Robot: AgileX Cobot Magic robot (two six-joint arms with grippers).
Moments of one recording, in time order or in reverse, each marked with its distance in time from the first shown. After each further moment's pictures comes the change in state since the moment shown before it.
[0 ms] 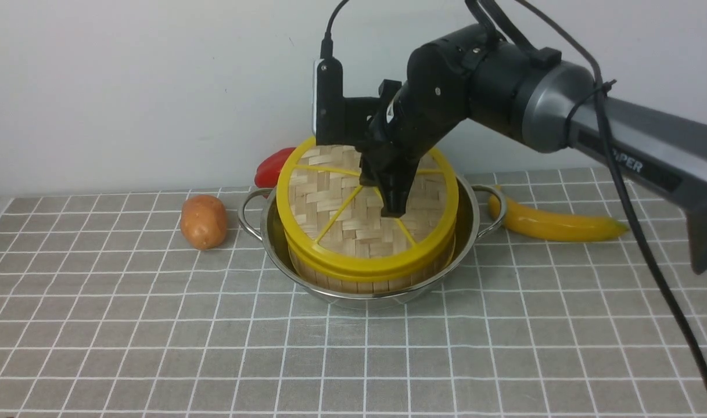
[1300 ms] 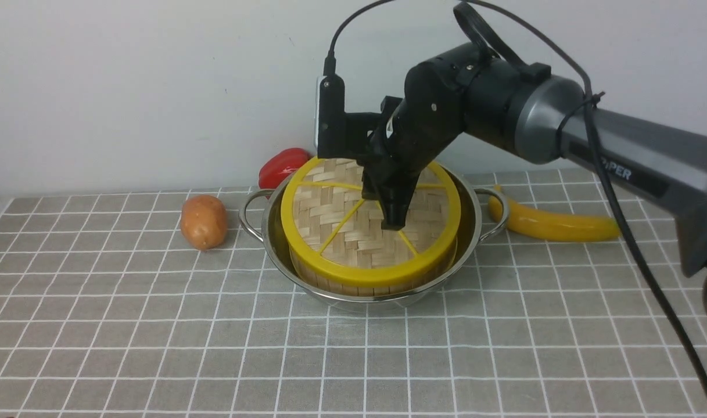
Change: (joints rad) right arm 0.000 0.015 0.028 0.000 -0.003 0.025; left arm 0.000 0.000 0.000 0.000 0.000 0.000
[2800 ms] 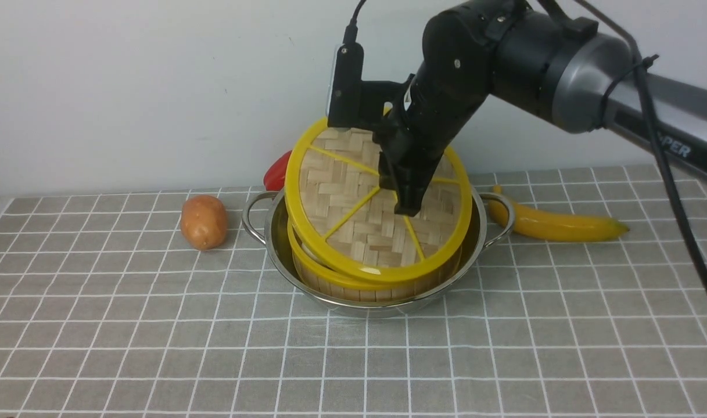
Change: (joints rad) right arm 0.000 -0.100 0.000 -0.017 0.161 0.107; left arm 0.000 0.000 0.000 0.000 0.000 0.000
